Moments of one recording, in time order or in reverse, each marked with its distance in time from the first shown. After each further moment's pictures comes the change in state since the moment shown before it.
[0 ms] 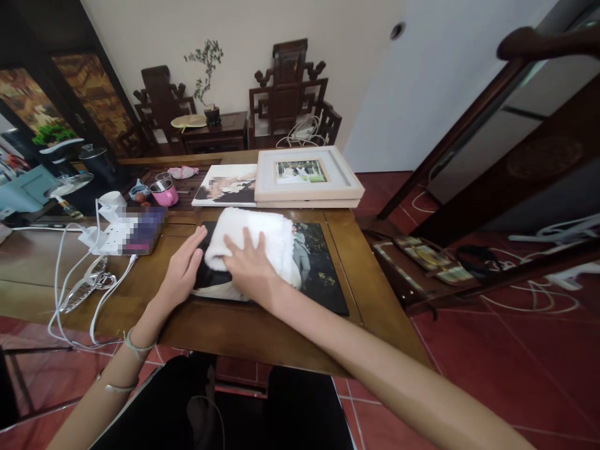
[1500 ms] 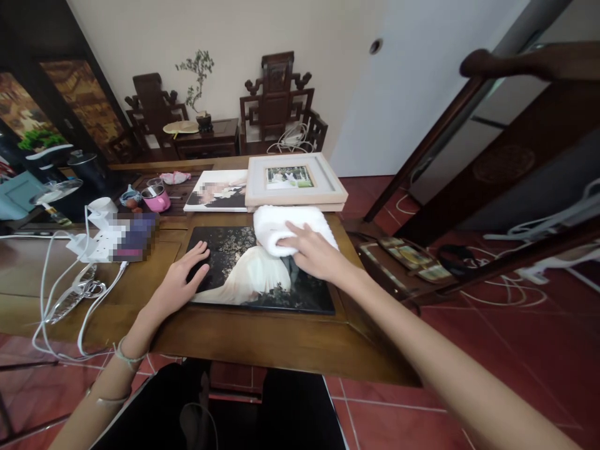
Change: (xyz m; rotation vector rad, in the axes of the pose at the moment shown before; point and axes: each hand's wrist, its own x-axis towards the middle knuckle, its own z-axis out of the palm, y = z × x) left_hand -0.001 0.004 0.002 0.107 -0.153 0.019; right_hand -0.052 0.128 0.018 0.246 0.154 0.015
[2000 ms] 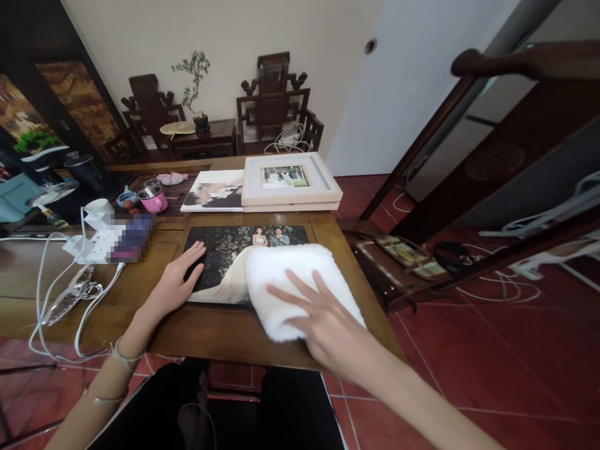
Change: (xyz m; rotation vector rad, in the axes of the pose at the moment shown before) left_hand 0.002 -0.005 0.001 0.053 -0.016 0.031; right_hand -0.096 -0.070 0.006 -0.030 0.012 -0.173
